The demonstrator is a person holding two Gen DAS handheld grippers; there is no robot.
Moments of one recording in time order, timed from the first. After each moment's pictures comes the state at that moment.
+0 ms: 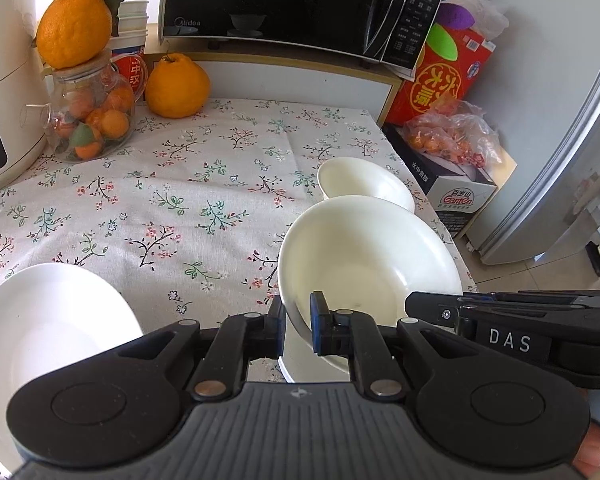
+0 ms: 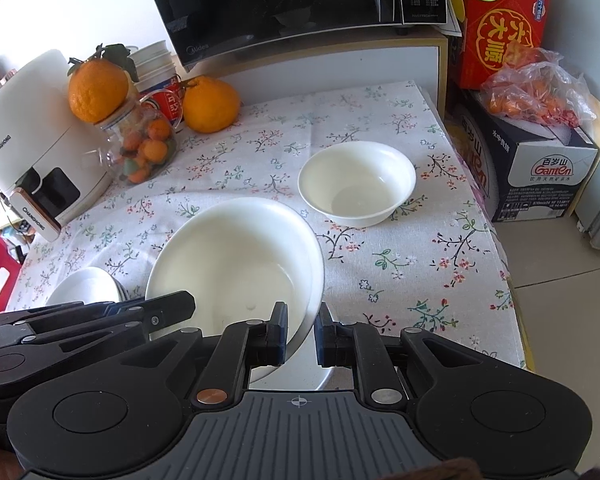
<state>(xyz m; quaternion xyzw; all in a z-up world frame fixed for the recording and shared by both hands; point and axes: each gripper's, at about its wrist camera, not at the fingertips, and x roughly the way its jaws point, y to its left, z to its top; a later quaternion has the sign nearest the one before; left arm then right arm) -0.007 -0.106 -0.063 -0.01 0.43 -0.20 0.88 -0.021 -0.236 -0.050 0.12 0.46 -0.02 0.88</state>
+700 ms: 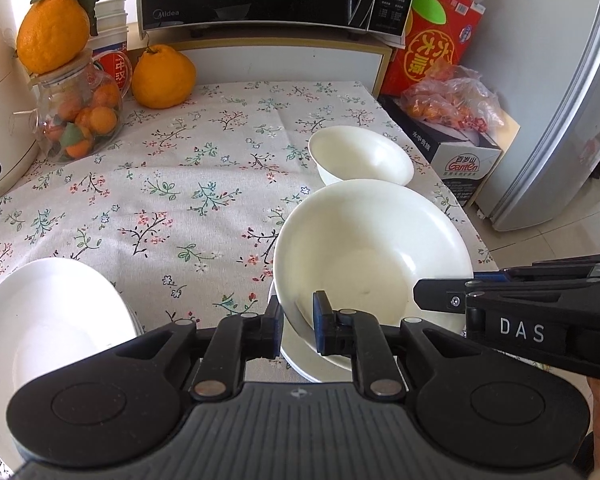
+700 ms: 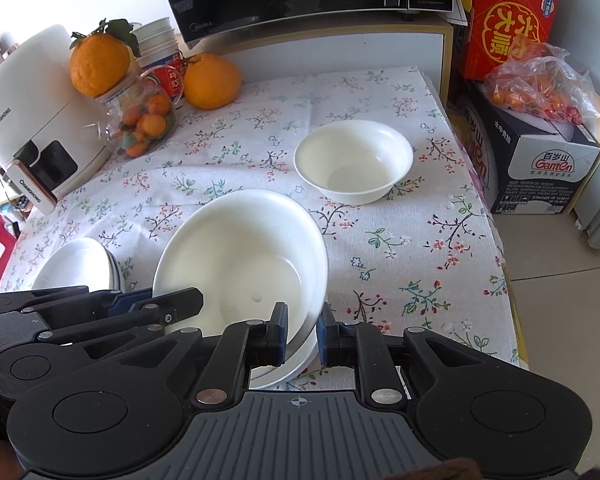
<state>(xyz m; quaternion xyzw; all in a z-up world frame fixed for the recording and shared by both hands) -0.014 -0.121 -0.076 0.04 0.45 -0.20 0.87 -0.025 -0.237 -0.057 0.10 0.48 -0.02 0.87</state>
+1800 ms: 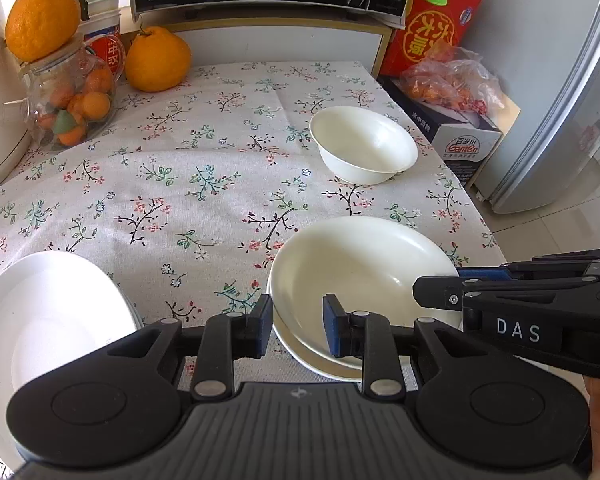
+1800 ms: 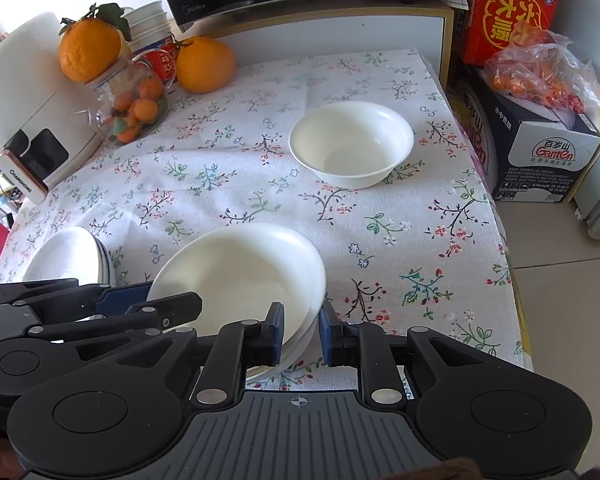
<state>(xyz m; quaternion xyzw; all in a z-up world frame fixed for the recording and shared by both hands) -0.007 -0.118 -0.080 0.05 0.47 -0.21 0.86 -0.019 -0.237 -0.065 0.10 0.50 -0.02 0.86</state>
